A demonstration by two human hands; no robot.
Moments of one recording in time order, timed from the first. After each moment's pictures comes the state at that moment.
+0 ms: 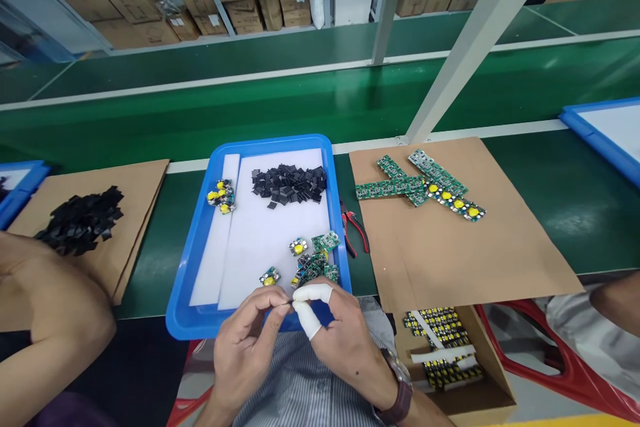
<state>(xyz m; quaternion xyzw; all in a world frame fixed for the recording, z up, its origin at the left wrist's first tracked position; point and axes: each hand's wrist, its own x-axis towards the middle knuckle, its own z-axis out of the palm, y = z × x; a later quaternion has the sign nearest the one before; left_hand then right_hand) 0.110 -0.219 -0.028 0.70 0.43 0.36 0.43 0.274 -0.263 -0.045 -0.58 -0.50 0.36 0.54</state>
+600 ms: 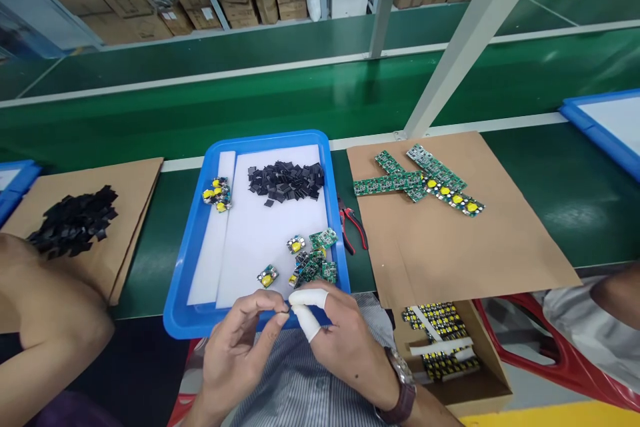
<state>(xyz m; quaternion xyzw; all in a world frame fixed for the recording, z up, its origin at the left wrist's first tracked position) 0.096 -0.225 -0.031 0.68 0.42 0.33 0.50 0.278 -0.268 -0.046 -0.53 -0.56 0.35 0.53</state>
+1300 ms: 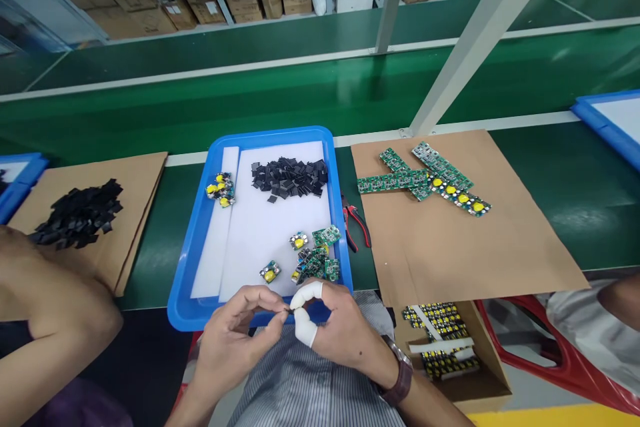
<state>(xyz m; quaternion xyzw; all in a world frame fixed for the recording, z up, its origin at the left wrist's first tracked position) 0.093 -0.214 -0.018 0.70 0.45 0.29 0.47 0.278 -0.257 -0.044 -0.51 -0.54 0.44 0.51</state>
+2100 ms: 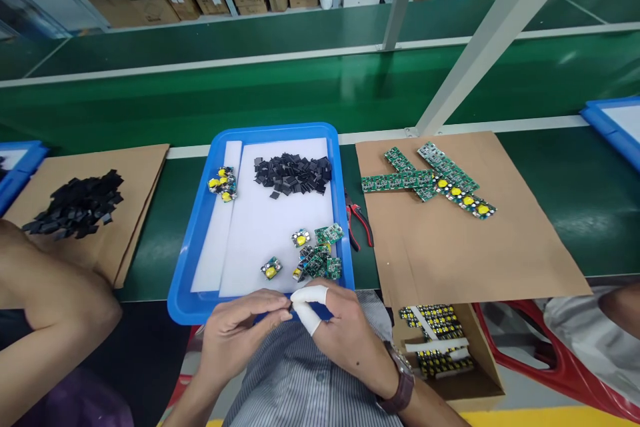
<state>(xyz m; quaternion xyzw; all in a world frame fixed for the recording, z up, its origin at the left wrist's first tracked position) 0.088 -0.212 -0.035 0.69 0.38 0.36 0.50 0.278 -0.264 -0.046 -0.52 -0.54 0.41 0.52</state>
